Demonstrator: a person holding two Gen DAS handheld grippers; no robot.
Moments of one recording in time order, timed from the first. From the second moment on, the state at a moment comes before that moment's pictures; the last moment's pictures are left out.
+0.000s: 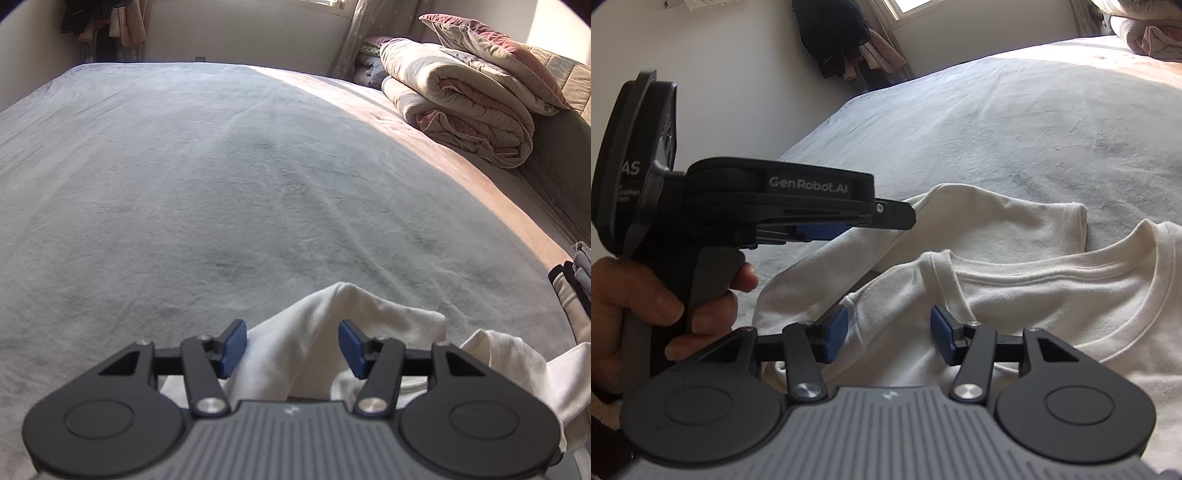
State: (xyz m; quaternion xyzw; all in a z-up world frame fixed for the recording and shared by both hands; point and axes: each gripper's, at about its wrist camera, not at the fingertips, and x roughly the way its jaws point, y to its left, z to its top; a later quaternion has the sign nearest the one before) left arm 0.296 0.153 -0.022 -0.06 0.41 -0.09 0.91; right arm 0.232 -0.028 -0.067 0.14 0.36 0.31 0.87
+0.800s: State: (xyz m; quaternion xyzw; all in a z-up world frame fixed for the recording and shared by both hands) left arm 0.185 0.238 0.018 -0.10 0.30 0.06 0.95; right arm 0.231 -0.023 -0.064 0.14 0.35 0.31 0.87
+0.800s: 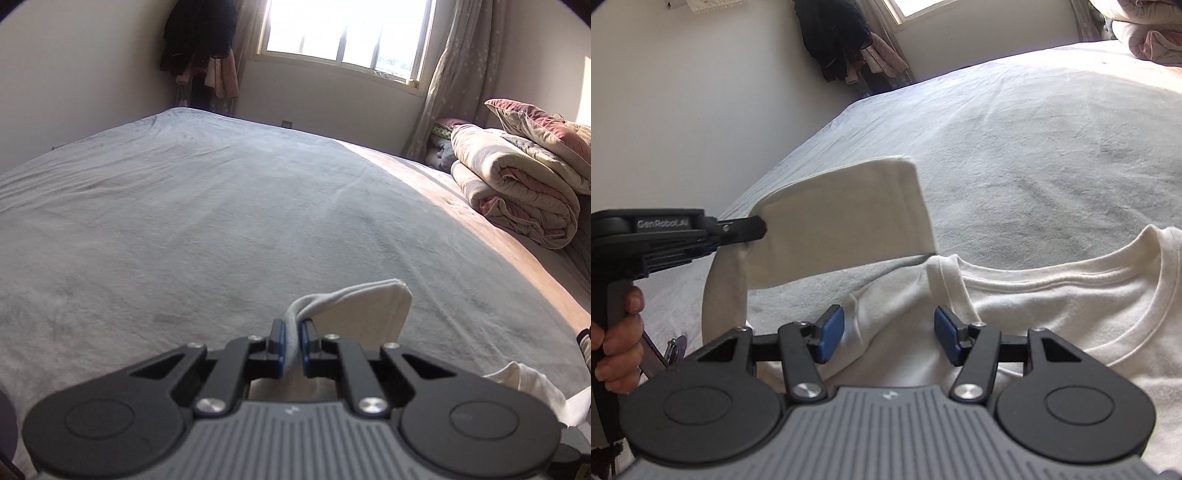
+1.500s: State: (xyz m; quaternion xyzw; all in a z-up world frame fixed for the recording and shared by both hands) left arm 0.130 0.311 -0.014 -0.11 0.36 0.19 0.90; right arm 0.230 -0.019 -0.061 0.13 0.34 0.32 0.87
